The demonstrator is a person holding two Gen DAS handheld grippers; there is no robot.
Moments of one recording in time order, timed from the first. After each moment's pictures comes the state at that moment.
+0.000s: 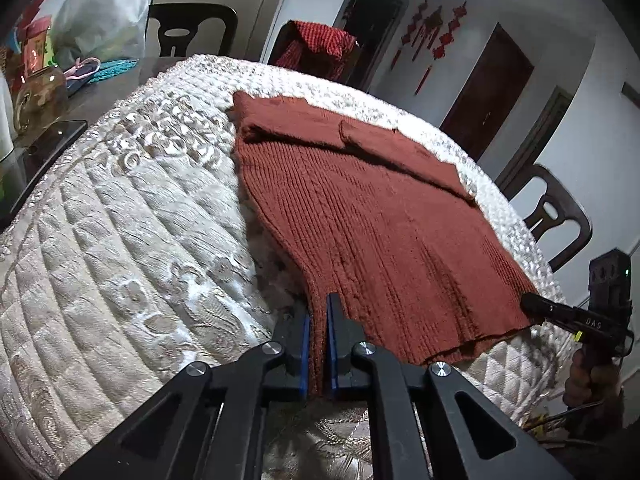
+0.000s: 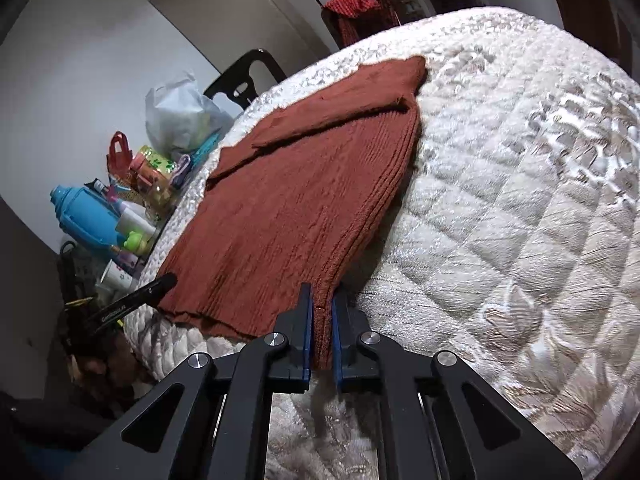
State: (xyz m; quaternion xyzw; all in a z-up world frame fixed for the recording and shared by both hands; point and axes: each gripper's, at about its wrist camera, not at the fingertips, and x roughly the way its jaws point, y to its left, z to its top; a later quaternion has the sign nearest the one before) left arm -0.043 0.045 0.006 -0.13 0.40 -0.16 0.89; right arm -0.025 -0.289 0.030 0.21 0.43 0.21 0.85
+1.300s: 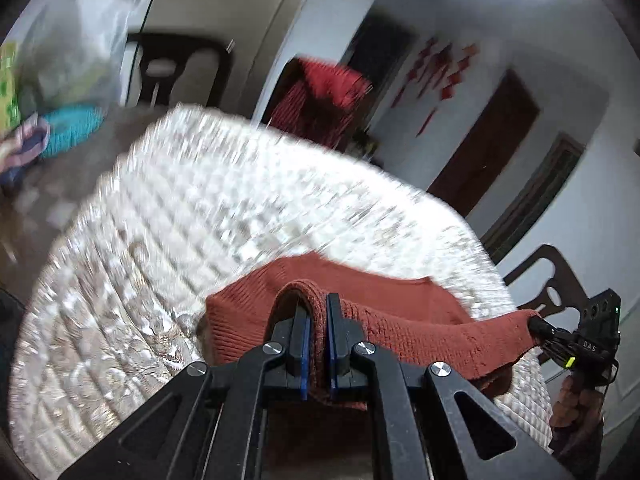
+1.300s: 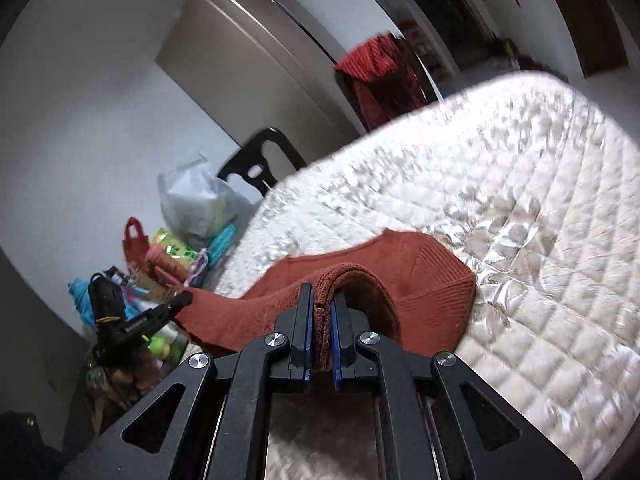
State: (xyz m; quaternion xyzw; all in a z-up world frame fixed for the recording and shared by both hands) left arm 0.157 0.056 0.061 -0.18 0.38 -0.15 0.90; right arm 0.162 -0.331 0.071 0.28 0.38 0.22 0.85
